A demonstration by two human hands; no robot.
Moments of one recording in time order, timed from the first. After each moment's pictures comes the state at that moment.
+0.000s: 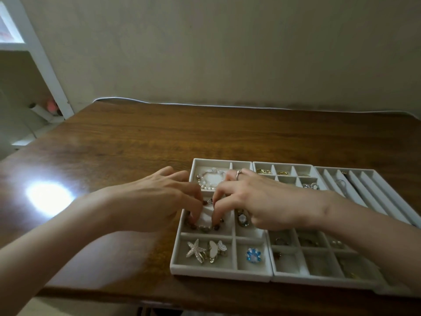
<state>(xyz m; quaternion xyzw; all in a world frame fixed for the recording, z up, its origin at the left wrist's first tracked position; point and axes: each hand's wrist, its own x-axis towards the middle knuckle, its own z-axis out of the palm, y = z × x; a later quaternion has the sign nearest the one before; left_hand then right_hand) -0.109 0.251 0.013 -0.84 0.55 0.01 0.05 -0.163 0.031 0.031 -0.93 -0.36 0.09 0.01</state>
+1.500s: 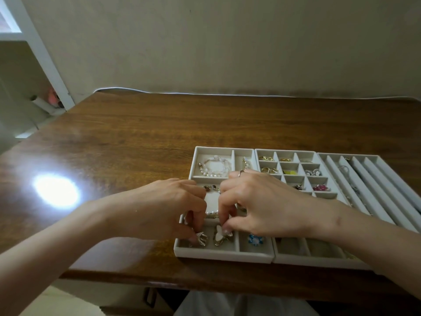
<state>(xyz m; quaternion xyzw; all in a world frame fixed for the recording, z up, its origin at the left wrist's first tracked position) -0.142 0.244 0.014 -0.84 0.52 0.11 -0.06 -0.189 0.046 0.026 -0.94 -0.32 0.05 0.11</state>
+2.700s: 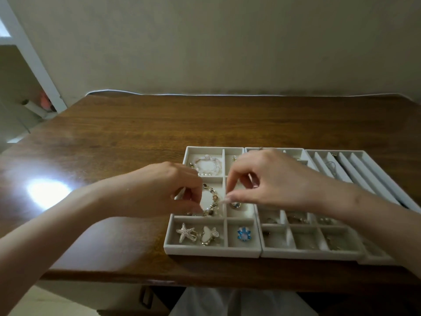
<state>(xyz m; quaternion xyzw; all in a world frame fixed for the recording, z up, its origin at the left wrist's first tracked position) -0.131 0.234 0.028 -0.84 0.52 0.07 -0.13 -0.190 0.015 0.041 -0.95 -0.23 0.01 0.19</state>
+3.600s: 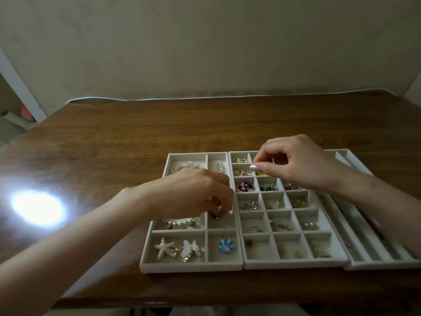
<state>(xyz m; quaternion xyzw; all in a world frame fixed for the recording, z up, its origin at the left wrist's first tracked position) -0.117 0.160 0.014 -0.80 0.59 0.05 -0.09 -0.171 -0.060 0.027 -0.95 -0.14 -0.09 0.28</state>
